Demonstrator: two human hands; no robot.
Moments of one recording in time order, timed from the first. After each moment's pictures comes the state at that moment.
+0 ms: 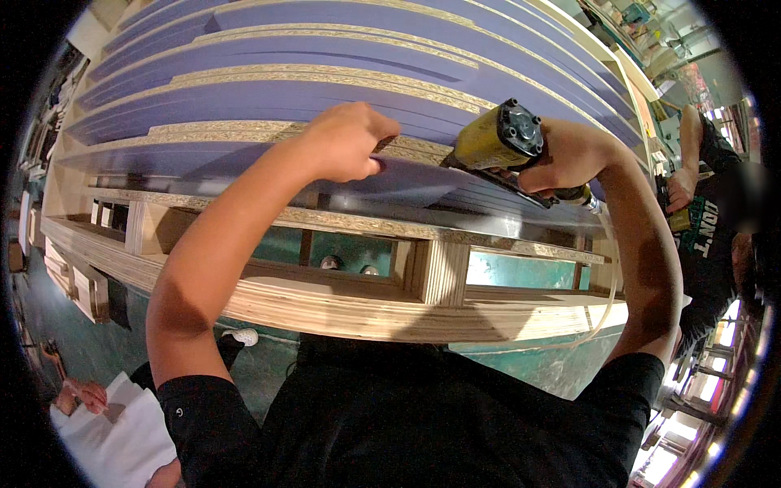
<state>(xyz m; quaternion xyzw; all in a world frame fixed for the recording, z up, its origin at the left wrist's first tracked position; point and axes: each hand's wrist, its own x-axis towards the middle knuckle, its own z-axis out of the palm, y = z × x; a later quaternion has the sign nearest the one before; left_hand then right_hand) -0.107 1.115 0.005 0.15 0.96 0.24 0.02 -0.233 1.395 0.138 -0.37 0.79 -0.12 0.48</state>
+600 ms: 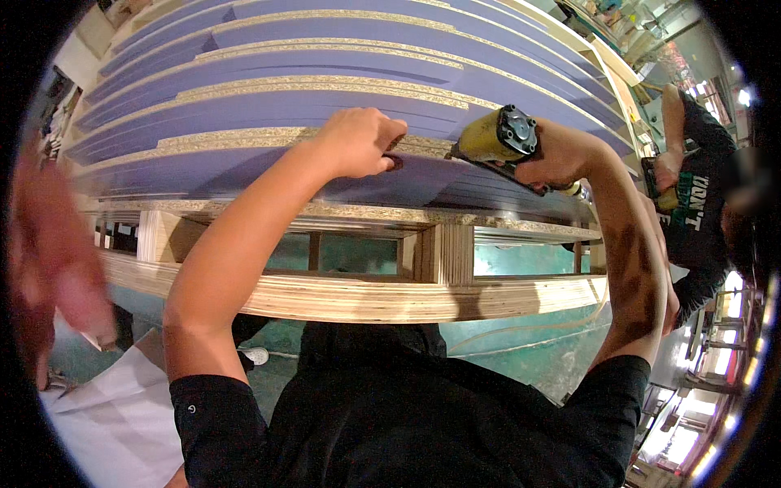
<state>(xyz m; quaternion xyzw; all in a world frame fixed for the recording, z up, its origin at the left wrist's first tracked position) -0.107 1.125 0.011 0.16 0.97 0.20 0.01 -0.191 1.414 0.140 -0.30 0.84 -0.22 0.40</state>
